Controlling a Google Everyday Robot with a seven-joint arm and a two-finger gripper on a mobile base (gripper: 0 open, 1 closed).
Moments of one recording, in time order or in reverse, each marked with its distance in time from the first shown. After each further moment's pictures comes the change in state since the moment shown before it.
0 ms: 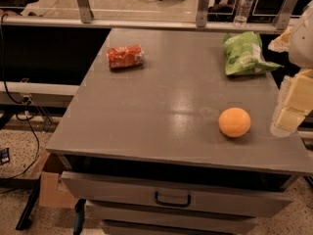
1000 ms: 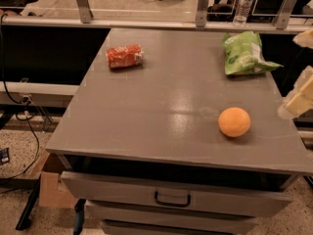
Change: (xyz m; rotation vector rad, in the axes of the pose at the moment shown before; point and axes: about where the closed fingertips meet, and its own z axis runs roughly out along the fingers) arm 0.032 -0.044 0.006 0.093 -0.239 0.169
